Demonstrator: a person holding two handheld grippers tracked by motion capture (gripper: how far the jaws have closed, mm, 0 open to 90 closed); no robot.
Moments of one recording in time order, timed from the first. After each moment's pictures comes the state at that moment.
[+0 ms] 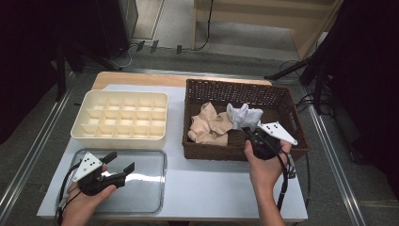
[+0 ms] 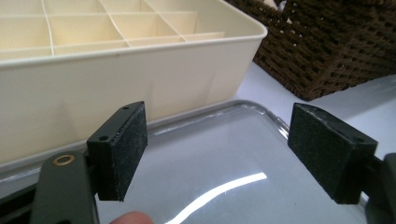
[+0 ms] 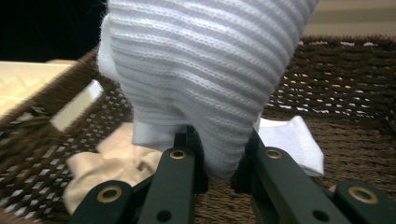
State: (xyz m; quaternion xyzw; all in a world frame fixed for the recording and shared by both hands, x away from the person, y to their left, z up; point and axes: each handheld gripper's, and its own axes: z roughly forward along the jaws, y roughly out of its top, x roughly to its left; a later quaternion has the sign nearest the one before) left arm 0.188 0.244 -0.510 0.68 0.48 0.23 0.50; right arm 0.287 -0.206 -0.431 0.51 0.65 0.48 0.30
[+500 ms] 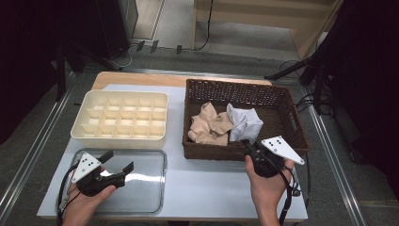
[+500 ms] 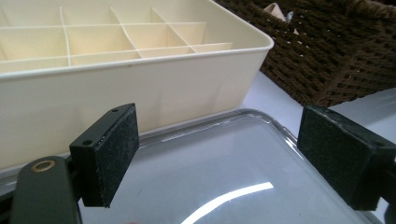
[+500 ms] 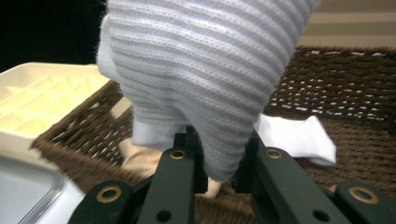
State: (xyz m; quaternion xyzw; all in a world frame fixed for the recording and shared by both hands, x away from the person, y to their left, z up) left arm 0.186 0.245 -0.507 0.67 0.50 0.24 0.50; right arm 0.236 -0.200 -0.417 0.48 0.65 0.51 0.29
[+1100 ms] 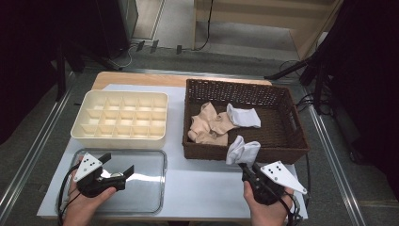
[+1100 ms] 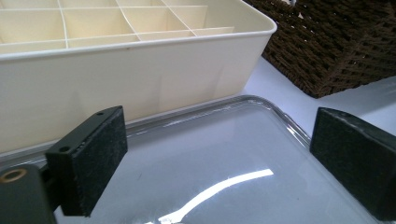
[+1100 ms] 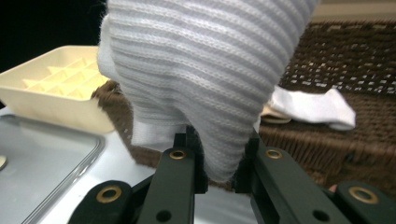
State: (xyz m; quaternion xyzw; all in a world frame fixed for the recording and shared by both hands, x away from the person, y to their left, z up) left arm 0.185 0.243 -0.506 0.68 0.50 0.23 0.48; right arm 0.181 -0.198 -0.432 0.47 0.67 0.52 0.27
